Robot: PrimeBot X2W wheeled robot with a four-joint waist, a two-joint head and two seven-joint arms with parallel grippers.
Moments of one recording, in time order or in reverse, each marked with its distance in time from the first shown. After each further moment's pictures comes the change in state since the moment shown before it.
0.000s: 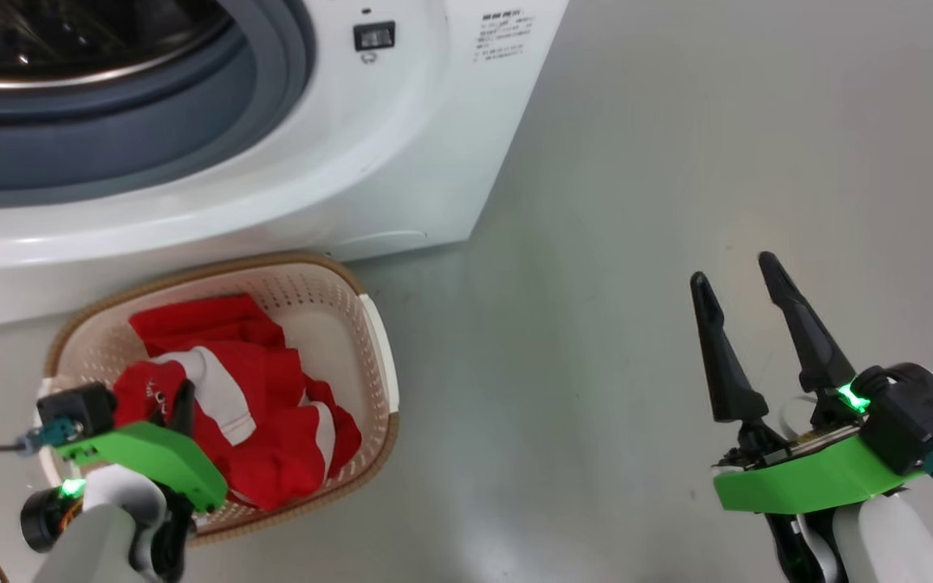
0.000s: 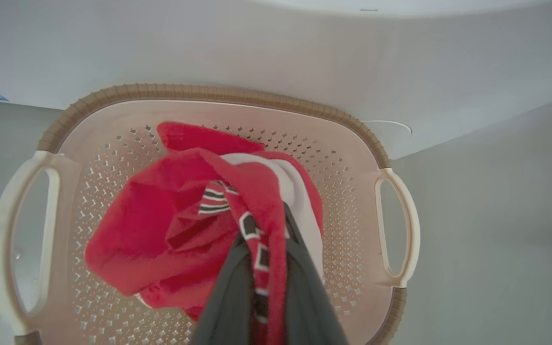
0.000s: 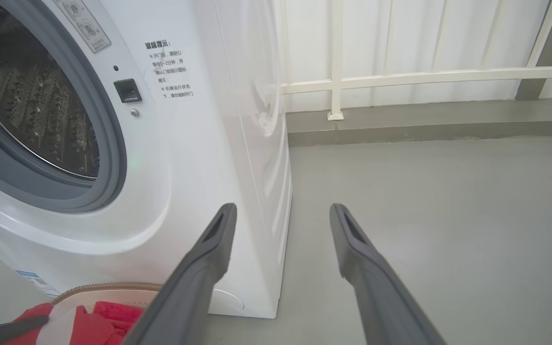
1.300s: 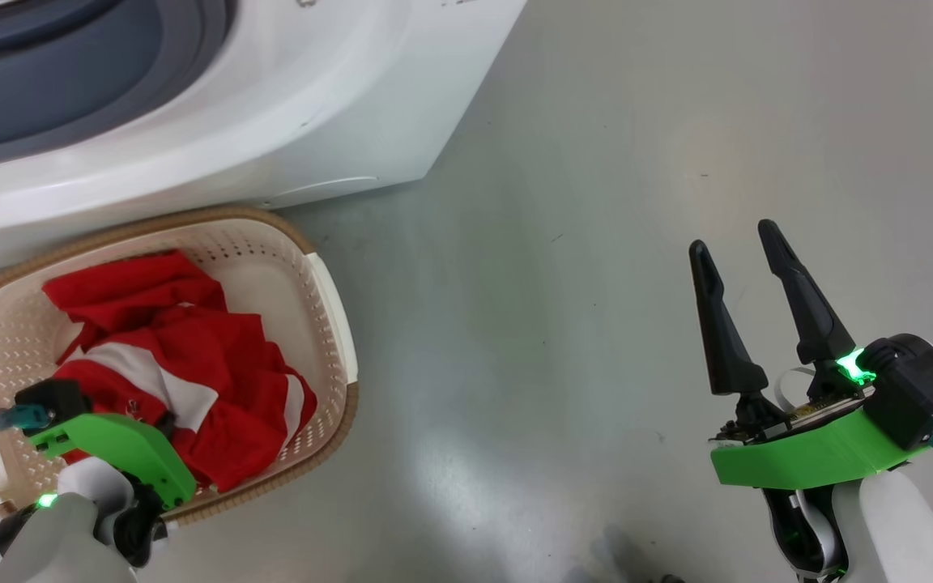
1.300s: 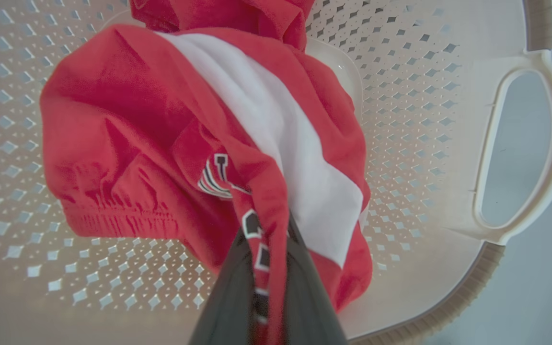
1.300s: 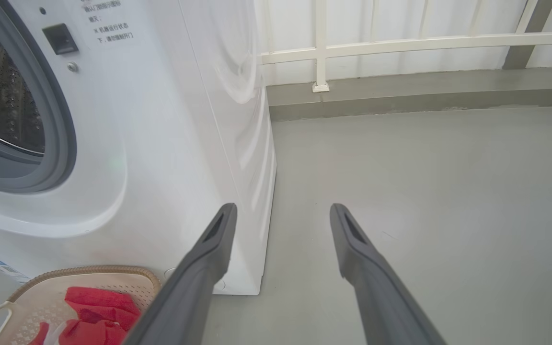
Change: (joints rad) left arm -0.171 0.006 -0.019 0.347 -0.090 -0.077 0.145; right arm -0.056 0.000 0.010 0.002 0.028 0.000 0.000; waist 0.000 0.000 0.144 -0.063
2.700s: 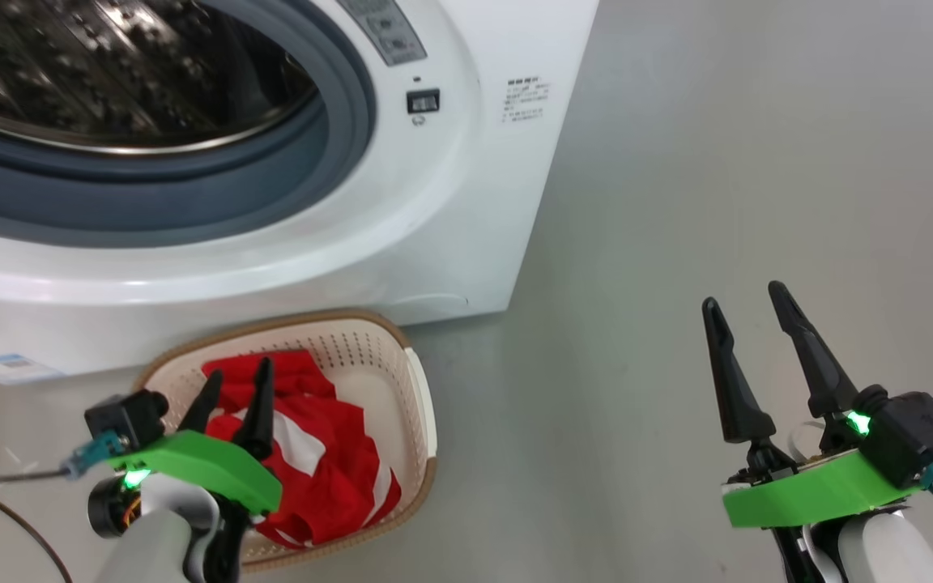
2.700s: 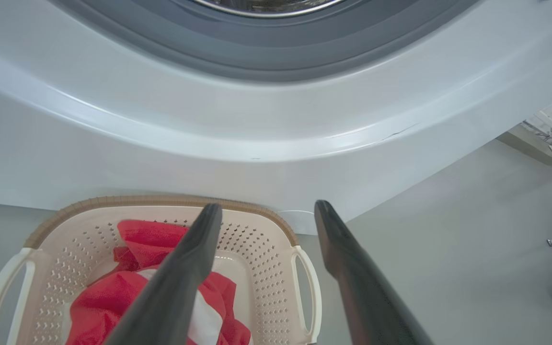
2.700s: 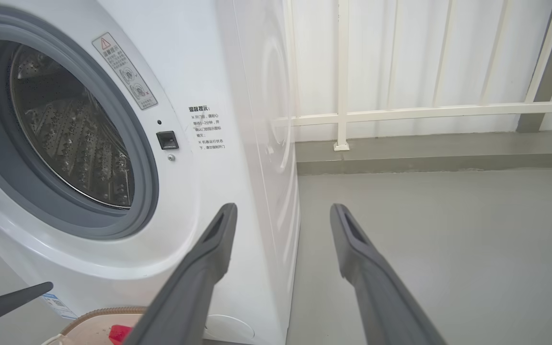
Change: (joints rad) left arm 0.190 -0.076 -0.024 -0.381 0.037 0.008 -0.273; right arm 0.095 -0.001 -0.035 0.040 -0.032 0.000 0.000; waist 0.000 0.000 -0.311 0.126
